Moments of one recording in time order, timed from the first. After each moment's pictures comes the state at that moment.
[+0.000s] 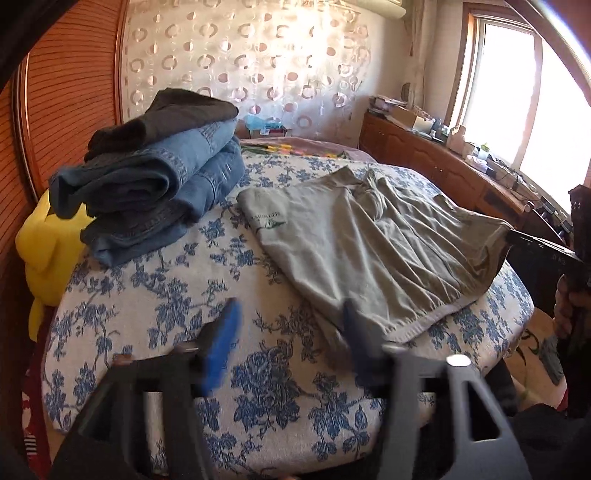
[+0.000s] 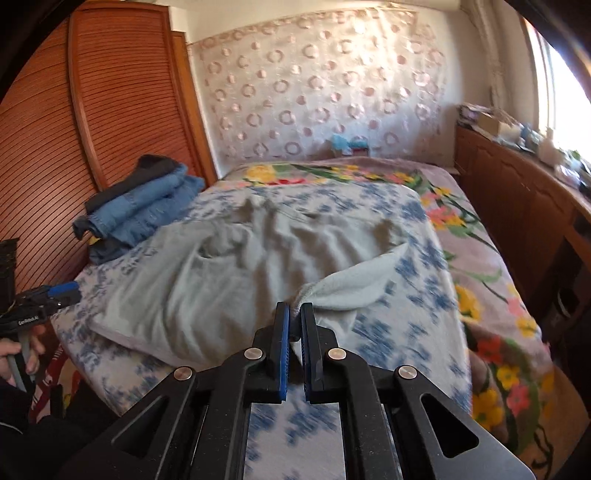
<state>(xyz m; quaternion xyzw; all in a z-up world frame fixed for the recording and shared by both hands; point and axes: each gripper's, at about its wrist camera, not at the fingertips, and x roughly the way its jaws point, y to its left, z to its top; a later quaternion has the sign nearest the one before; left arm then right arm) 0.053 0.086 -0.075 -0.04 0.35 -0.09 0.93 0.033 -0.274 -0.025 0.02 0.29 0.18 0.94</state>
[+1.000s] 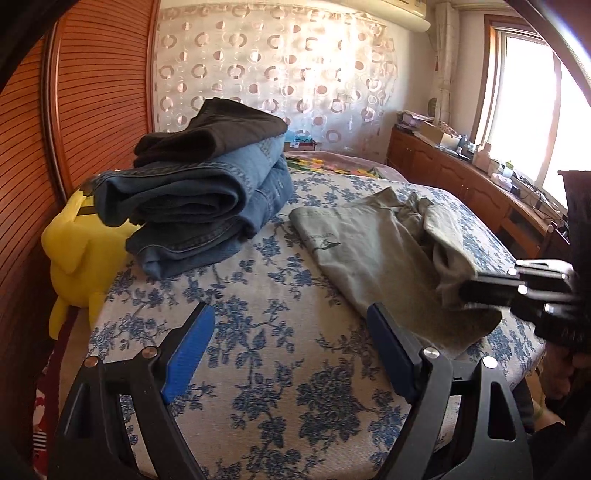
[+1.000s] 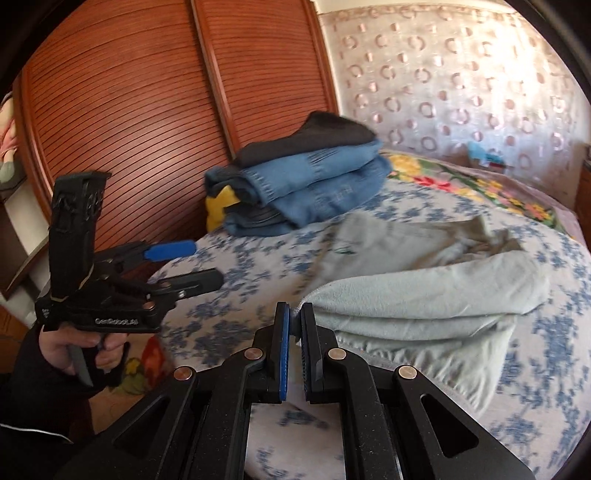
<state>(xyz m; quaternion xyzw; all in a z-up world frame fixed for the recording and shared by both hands) 0.057 0.125 -0.073 -0.05 0.33 -0.03 0.94 0.074 -0.127 -0.039 -0.05 0.30 0.40 0.86</state>
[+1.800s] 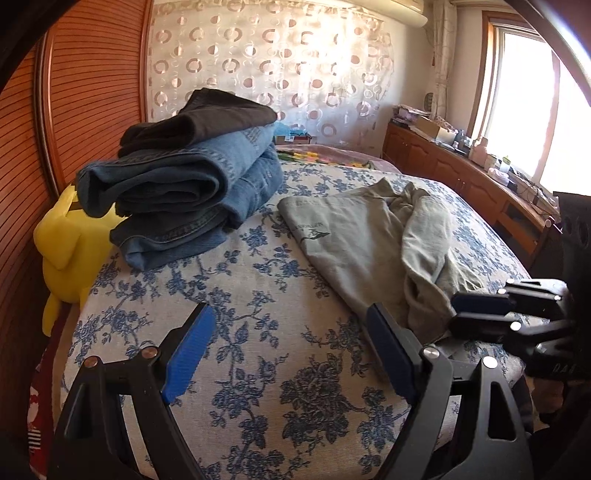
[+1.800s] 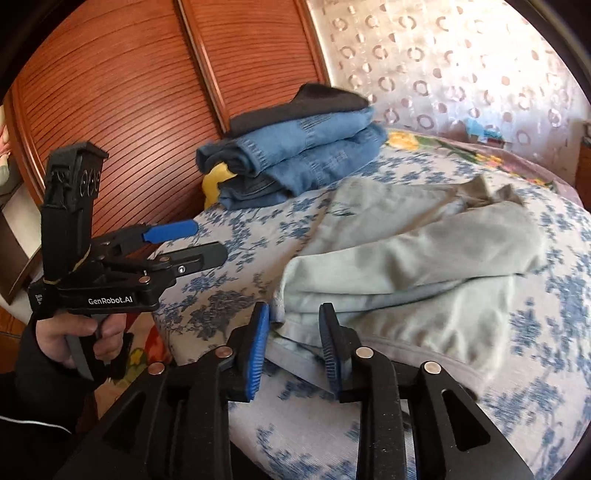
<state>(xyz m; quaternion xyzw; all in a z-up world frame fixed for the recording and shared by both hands) 0.062 0.111 -0.080 -0.04 0.34 -0.05 0.94 0.081 -0.138 -0.055 -0.03 0.33 0.38 0.86</state>
